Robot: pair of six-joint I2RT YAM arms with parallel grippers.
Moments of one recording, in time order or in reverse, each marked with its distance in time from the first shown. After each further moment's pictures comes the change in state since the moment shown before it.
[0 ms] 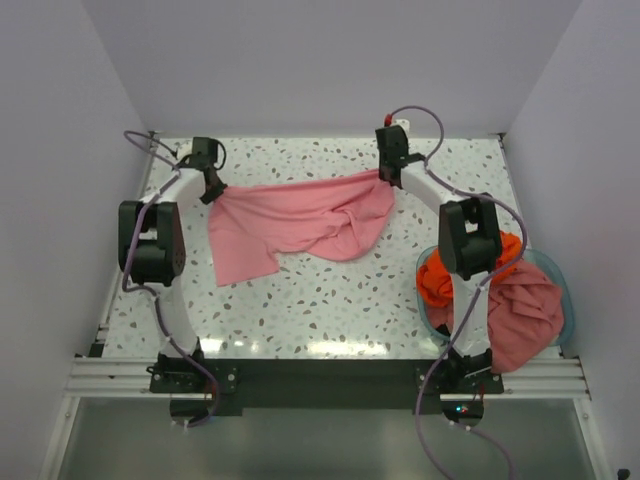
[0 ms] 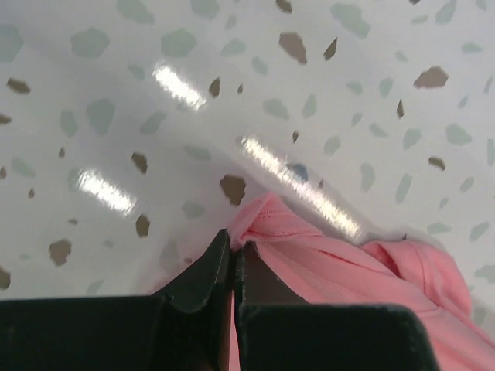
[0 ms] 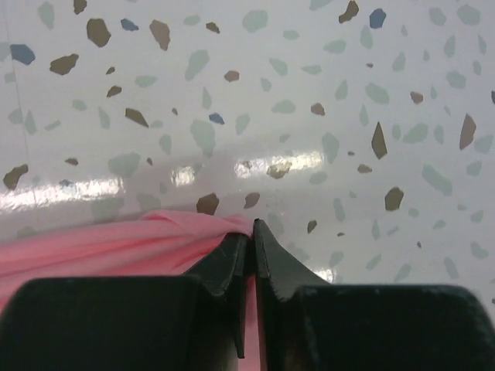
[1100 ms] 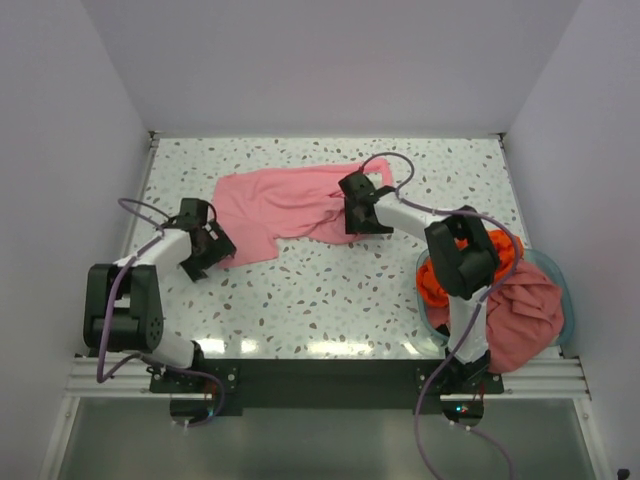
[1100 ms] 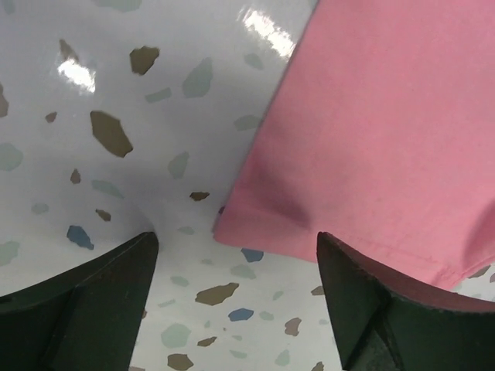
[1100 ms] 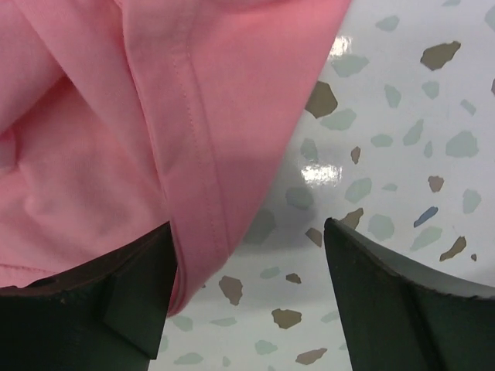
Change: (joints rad) left arm 0.018 -0.480 -0.640 -0.055 0.259 -0.009; right arm 0.237 -0.089 -0.229 -0.243 0.003 0.243
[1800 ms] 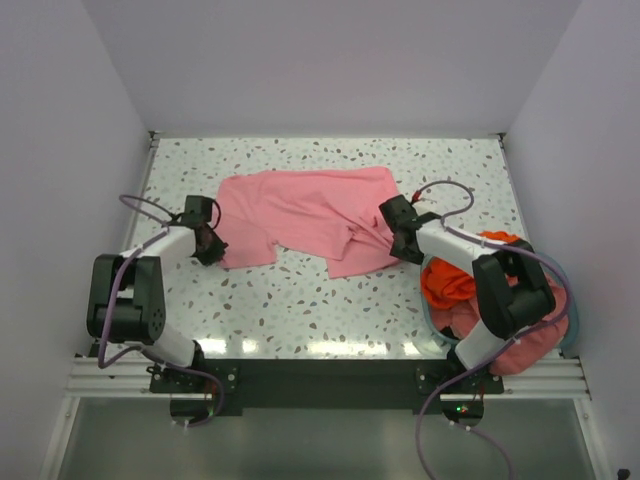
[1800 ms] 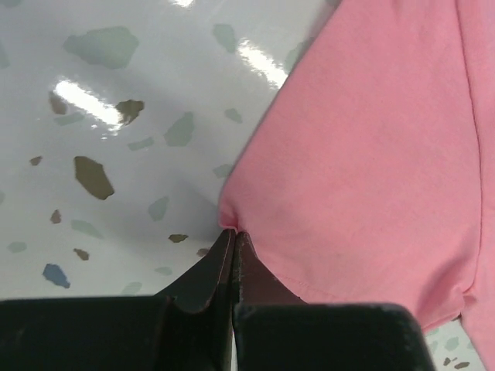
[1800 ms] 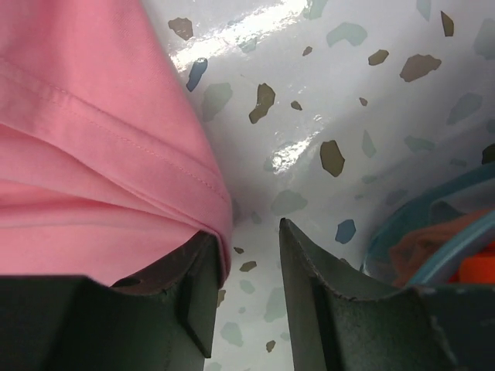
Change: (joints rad) left arm -0.023 0.071 0.027 0.114 -0.055 -0.052; right arm -0.105 -0.370 -0.457 -0.008 0.068 0.291
